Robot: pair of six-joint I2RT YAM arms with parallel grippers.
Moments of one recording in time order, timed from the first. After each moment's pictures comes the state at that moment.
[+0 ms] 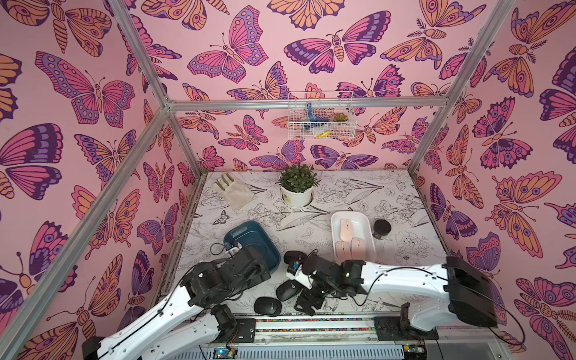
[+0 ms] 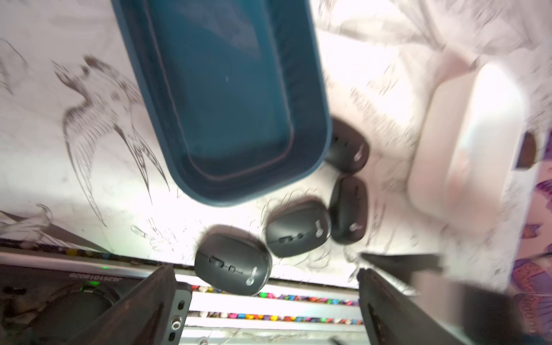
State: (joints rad) left arm -0.83 0.74 0.93 -1.26 -0.24 -1.18; right arm 1.28 1.55 0.94 -0.43 -0.20 0.28
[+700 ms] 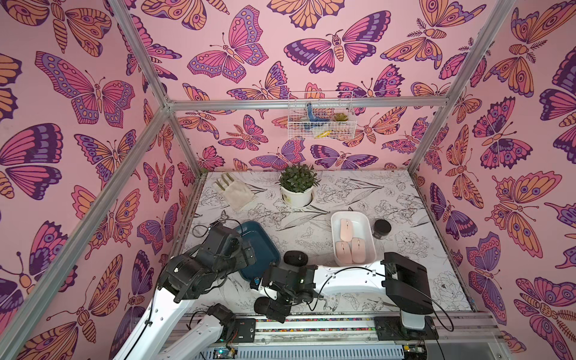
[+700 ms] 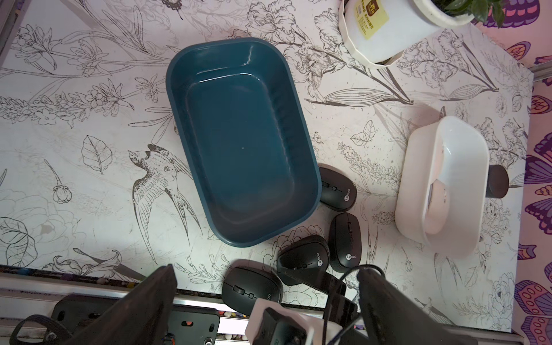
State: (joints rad) left arm -0.52 0.77 1.10 -1.31 -0.16 -0.82; right arm 1.37 1.93 1.31 -0.46 -0.14 0.13
